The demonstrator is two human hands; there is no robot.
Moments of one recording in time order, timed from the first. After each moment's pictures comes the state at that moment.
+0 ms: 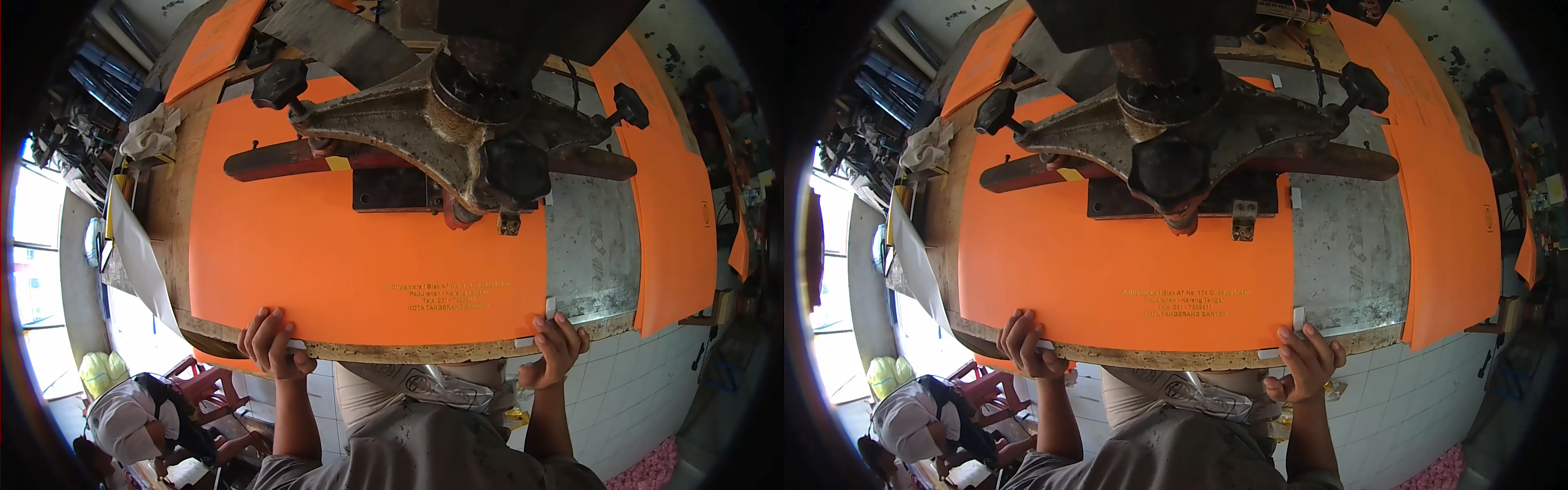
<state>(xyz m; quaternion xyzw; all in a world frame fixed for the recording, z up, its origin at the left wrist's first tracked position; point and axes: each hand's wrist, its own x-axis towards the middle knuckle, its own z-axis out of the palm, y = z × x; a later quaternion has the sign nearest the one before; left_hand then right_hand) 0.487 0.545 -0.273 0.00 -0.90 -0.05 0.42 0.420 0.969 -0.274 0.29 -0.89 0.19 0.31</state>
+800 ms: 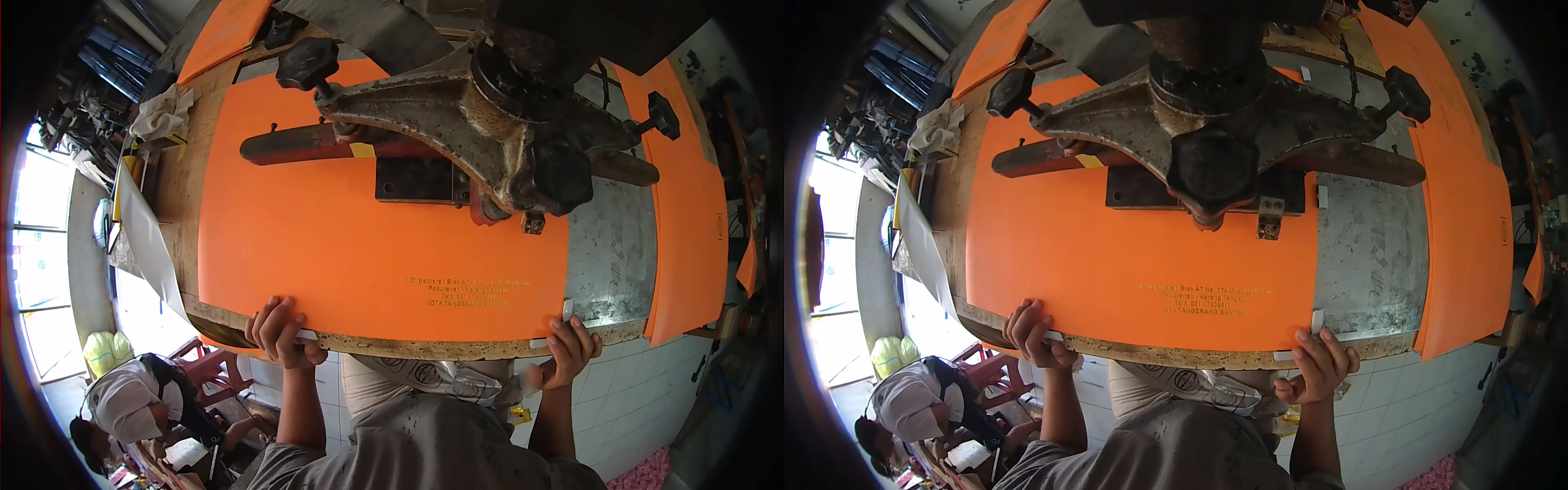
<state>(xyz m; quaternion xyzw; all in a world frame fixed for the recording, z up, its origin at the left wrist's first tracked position) 0.488 0.546 -0.275 0.02 -0.90 -0.08 0.43 0.421 0.974 -0.281 0.31 -0.88 0.17 0.32</state>
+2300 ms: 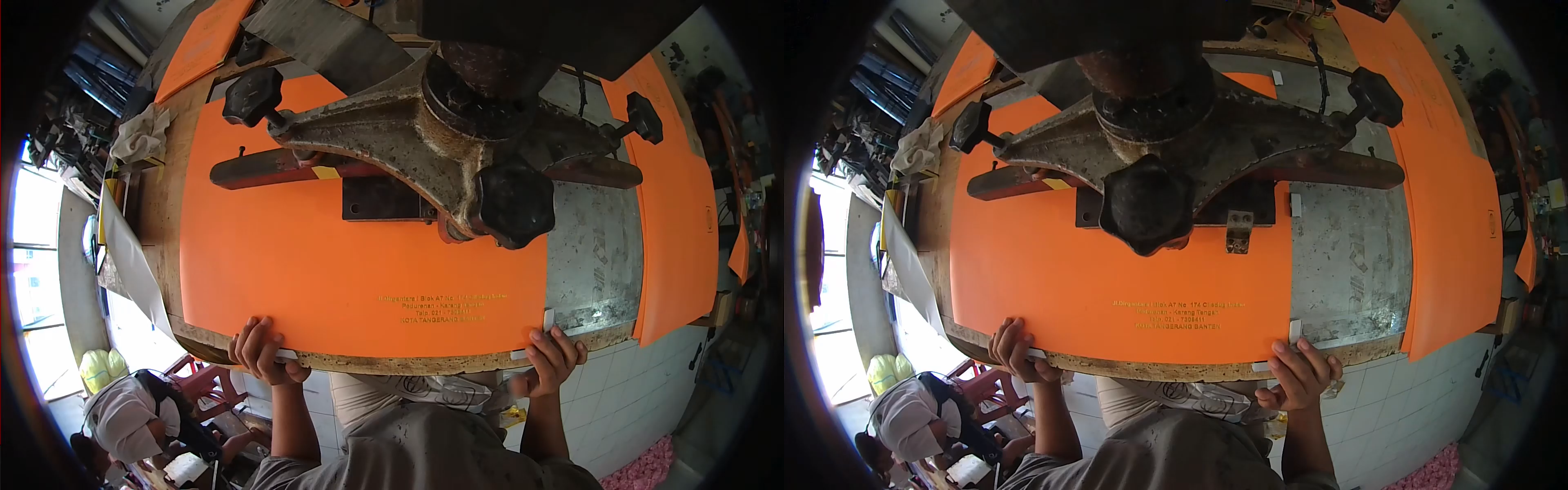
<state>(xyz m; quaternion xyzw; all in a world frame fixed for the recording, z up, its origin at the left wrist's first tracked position) 0.488 0.544 -0.283 0.03 -0.89 -0.06 0.44 0.420 0.969 -0.283 0.29 -0.88 0.19 0.34</state>
